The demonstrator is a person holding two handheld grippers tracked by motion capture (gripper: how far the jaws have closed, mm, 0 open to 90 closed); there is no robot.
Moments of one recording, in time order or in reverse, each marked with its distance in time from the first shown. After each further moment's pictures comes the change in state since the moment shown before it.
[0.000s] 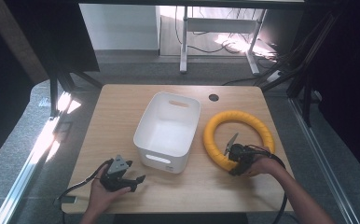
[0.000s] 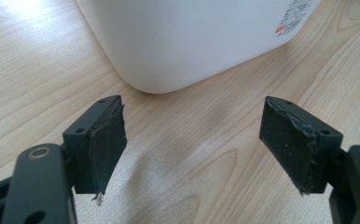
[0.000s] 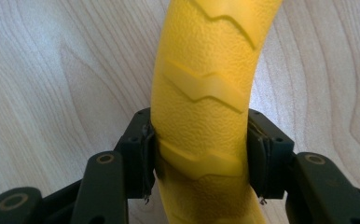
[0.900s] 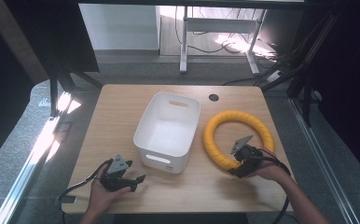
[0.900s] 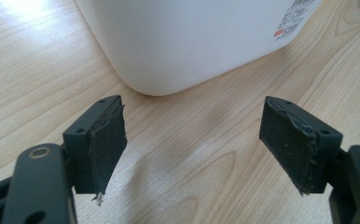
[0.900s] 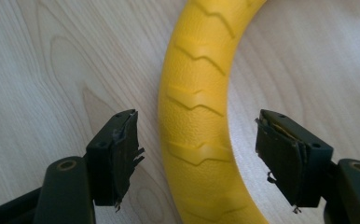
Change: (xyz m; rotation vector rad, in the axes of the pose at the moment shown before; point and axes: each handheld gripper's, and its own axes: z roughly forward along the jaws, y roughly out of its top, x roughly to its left) left arm -0.001 0.000 -0.001 -0.011 -0.002 -0.008; right arm 0.016 -0.019 -0.022 -0.234 -0.097 0.080
